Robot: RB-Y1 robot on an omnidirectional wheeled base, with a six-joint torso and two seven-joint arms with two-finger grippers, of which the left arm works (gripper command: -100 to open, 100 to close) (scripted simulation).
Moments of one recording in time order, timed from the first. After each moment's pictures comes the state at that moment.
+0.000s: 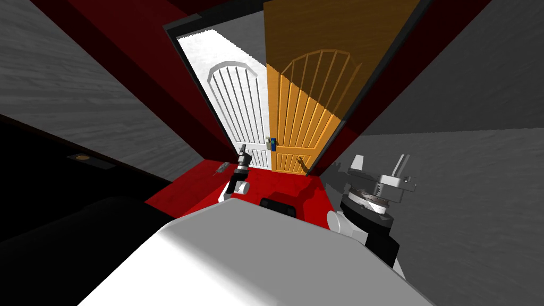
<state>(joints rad) 0.39 0.06 0.00 -2.05 0.10 -0.38 0.02</state>
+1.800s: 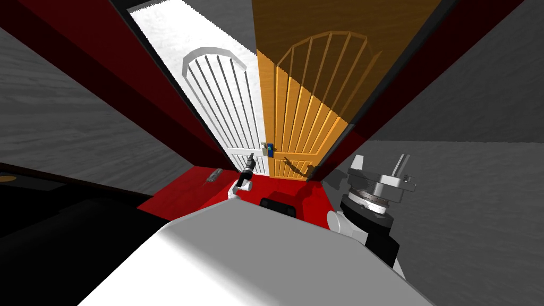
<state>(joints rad) 0.21 0.09 0.05 -1.61 0.09 -0.31 0.03</state>
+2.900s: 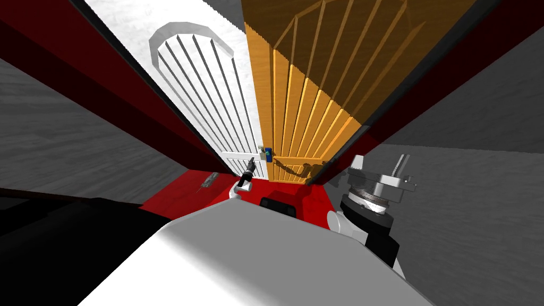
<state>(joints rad) 0.16 0.11 0.08 -1.42 0.09 -0.29 0.03</state>
